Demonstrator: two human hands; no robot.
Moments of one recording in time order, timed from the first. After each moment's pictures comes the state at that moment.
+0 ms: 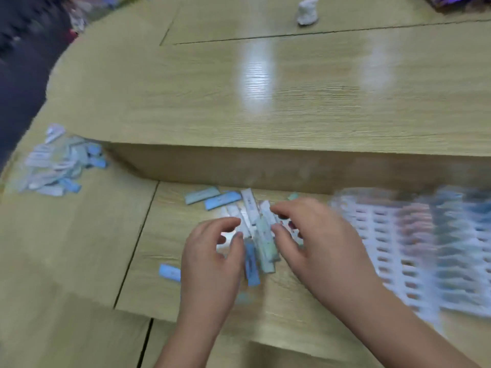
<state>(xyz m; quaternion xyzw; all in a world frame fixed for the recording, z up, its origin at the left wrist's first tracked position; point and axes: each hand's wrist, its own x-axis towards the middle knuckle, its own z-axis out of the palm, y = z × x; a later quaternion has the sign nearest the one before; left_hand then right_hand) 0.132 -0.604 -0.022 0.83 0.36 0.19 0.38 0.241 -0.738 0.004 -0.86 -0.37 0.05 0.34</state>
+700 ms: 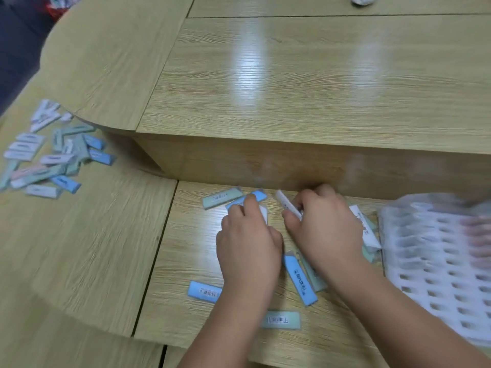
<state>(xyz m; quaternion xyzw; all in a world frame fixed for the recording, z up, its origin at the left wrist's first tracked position) 0.166 -0.548 -0.052 0.90 0.38 0.01 0.21 0.247 -0.632 -0.060 -0.97 -0.20 0.07 0.14</state>
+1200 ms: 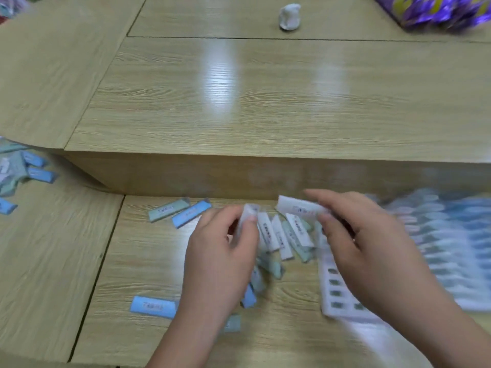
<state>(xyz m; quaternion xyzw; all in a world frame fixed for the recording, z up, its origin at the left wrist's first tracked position) 0.169 -0.586 -0.014 0.84 0.28 0.15 0.45 0.256 -0.754 0.030 -0.90 -0.25 0.07 0.34</state>
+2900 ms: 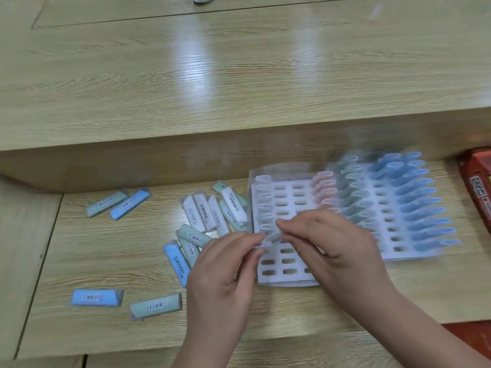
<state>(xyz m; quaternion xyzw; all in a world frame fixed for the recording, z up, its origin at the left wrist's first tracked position) 0.153 -0.697 -0.044 0.86 0.11 0.24 0.43 0.251 -0.856 -0.035 -0.84 -0.34 -0.07 0.42</state>
